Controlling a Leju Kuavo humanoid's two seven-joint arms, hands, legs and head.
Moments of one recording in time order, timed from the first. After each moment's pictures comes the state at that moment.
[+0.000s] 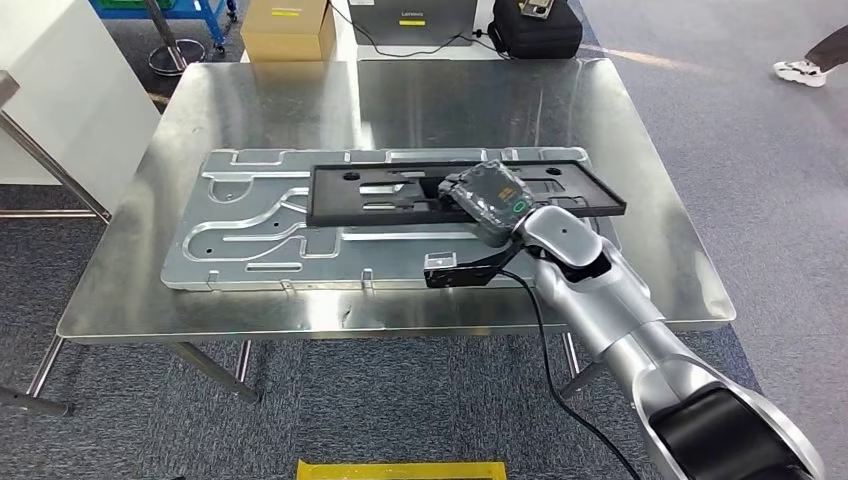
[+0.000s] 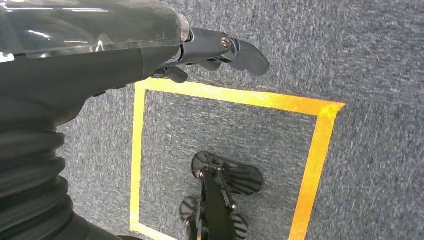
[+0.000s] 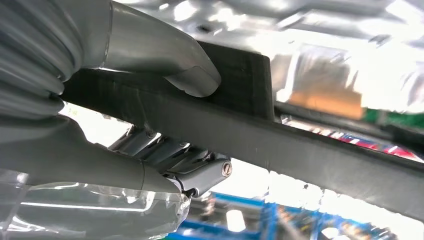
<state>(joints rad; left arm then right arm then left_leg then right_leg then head) -0.10 0.03 1.33 -0.25 -0.99 -0.02 -0.23 -0.92 -0.03 0.67 -0.73 1.22 -0.25 -0.44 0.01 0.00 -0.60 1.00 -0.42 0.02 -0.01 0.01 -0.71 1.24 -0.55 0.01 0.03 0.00</state>
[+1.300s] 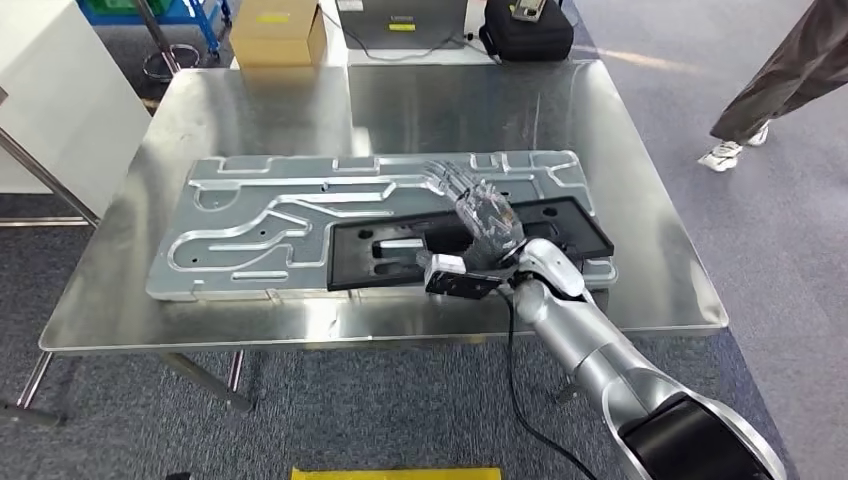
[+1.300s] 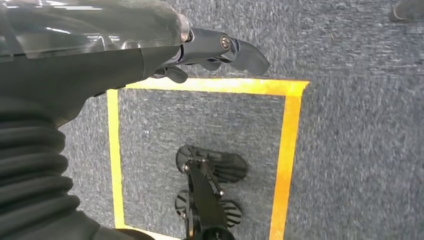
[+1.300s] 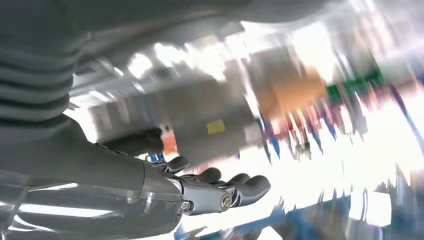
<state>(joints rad) -0.10 0.03 1.28 -0.24 -1.01 -0.07 -0.33 -0.83 0.04 0.61 -0.60 0.72 -0.44 -0.69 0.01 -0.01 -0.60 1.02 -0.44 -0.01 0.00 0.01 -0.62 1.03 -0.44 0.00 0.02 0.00</state>
